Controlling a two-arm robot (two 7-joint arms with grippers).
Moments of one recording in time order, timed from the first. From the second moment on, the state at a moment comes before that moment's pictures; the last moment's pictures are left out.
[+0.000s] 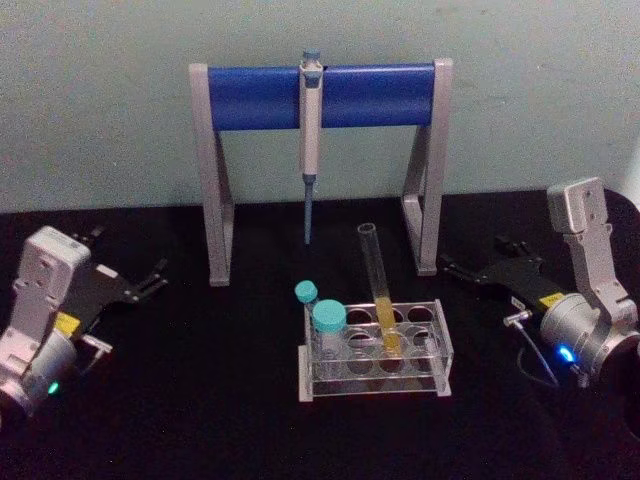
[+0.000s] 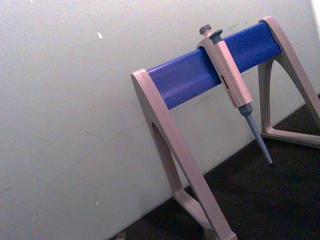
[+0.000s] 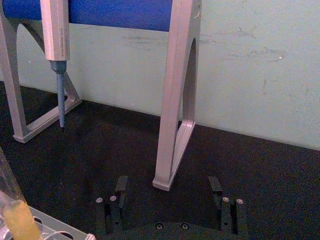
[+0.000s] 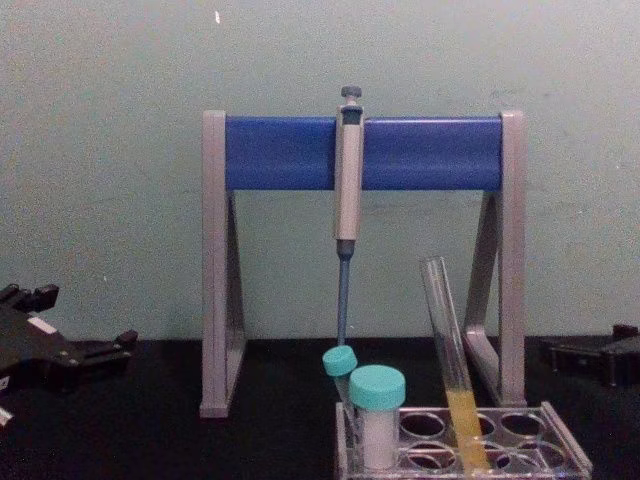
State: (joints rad) left arm -0.20 0.60 0.45 -1.41 -0.25 -0.12 0.03; right arm 0.22 0.39 -0.28 -1.43 0.35 0.21 0.18
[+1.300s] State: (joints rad) left arm -0.20 0.60 0.45 -1.41 -0.25 -0.12 0.03; right arm 0.22 0.39 -0.28 -1.43 0.35 0.21 0.18
